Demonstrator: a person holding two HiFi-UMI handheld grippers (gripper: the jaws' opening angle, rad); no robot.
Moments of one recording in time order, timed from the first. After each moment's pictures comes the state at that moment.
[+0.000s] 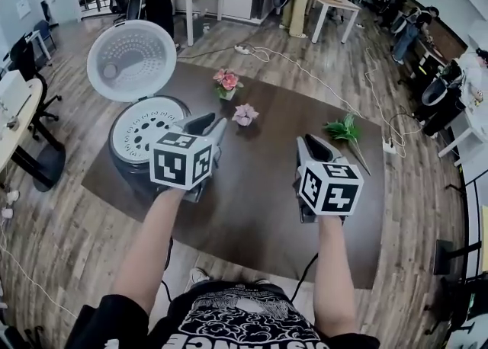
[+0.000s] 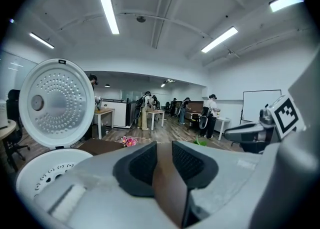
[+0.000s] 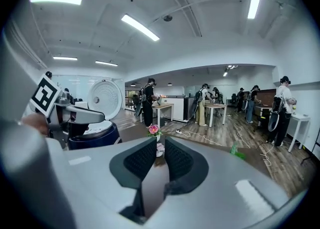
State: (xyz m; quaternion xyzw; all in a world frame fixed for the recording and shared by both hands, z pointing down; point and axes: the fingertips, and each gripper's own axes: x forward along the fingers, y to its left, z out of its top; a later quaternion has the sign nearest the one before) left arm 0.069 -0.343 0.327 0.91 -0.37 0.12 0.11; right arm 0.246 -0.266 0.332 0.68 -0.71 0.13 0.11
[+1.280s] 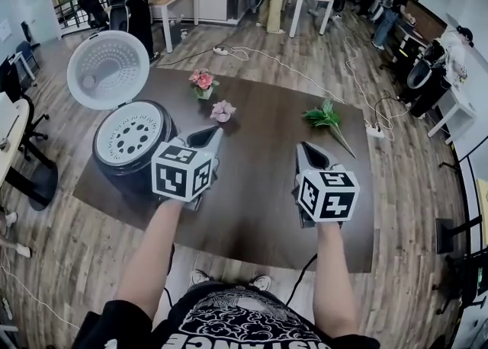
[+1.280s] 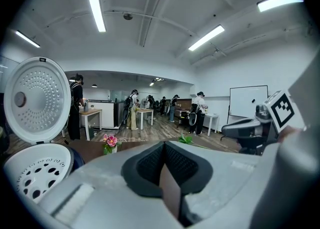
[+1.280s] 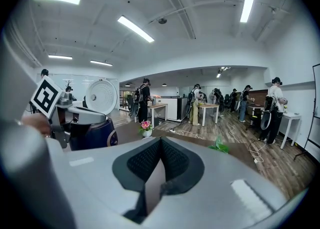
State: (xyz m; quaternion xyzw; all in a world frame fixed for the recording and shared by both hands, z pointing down) left arm 0.123 -0.294 0.346 0.94 -0.31 0.13 0.08; right arm 0.289 -0.203 0.347 0.71 -0.69 0.13 0.11
